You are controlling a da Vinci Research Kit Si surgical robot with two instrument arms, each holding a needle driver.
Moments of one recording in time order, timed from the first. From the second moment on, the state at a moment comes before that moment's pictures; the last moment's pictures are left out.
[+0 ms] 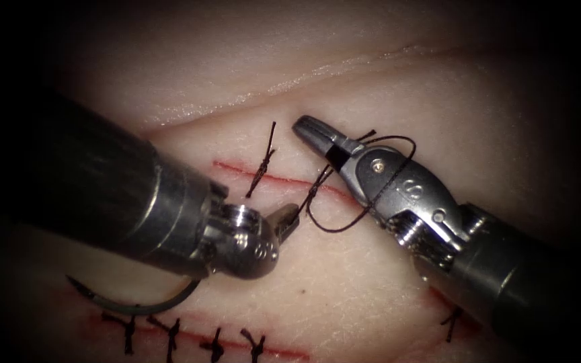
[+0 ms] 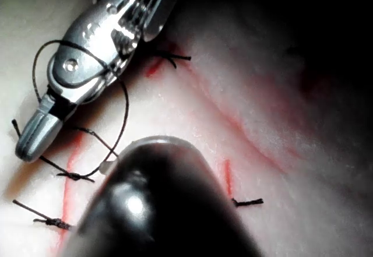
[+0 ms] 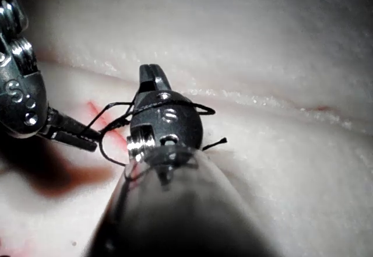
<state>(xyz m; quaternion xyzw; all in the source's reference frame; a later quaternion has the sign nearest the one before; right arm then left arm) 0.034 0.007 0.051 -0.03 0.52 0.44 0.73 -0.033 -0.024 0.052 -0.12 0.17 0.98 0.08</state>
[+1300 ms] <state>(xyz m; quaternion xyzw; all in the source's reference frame) 0.029 0.006 0.062 0.03 0.47 0.68 0.56 -0.034 -0.024 0.051 -0.13 0.15 0.98 0.05</state>
